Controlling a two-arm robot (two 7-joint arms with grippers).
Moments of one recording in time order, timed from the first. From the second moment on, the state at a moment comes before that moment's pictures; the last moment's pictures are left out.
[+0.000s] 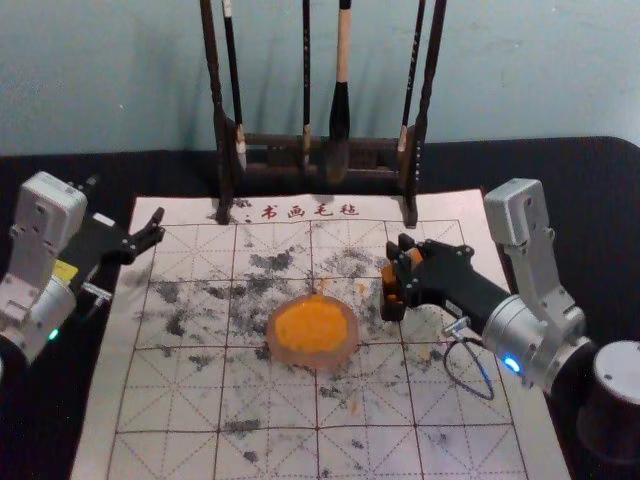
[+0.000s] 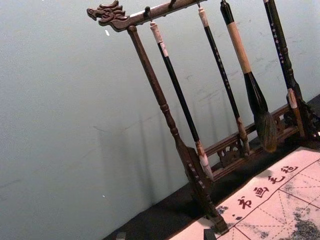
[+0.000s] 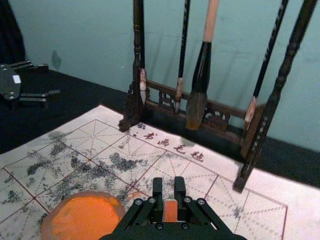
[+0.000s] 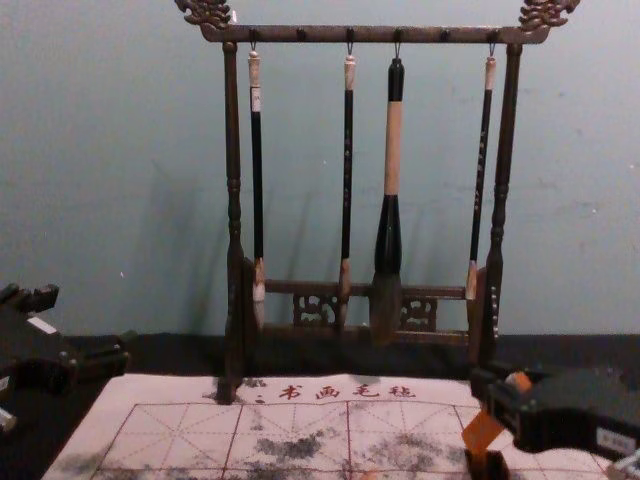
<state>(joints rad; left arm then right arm) -0.20 0.60 0.45 -1.41 -0.25 -0.12 0.03 0.05 0.35 -0.35 -1.62 0.28 0.14 0.23</state>
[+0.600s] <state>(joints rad) -0.20 0.60 0.45 -1.41 -0.25 -0.12 0.03 0.20 0.47 -0.36 -1.59 0.32 0.11 0.52</state>
